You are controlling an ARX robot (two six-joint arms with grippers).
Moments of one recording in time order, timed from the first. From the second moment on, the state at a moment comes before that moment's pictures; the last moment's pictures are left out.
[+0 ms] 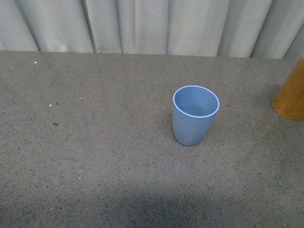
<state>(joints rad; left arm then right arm) 0.00 0.00 0.02 0.00 0.00 -0.01 -0.04 1.84 0.83 0.57 0.36 0.08</state>
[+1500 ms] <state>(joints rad) 0.00 0.00 0.02 0.00 0.00 -0.01 -0.07 1.81 0.87 0.73 0.30 -0.04</state>
